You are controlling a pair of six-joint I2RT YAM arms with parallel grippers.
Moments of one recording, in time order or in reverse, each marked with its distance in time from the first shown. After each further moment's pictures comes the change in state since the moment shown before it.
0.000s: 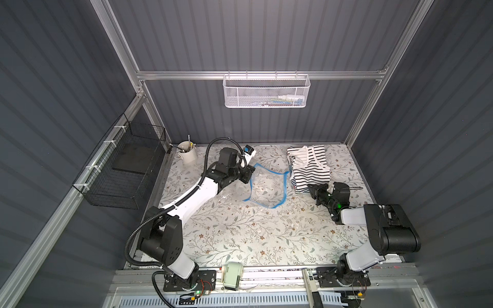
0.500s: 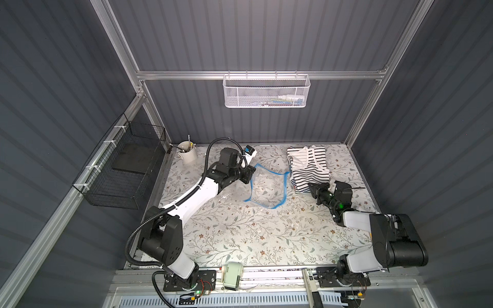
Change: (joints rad) left arm -0.006 0.002 0.000 0.000 0.004 0.000; right arm 0.013 -0.140 -0.010 -0.116 0.000 -0.006
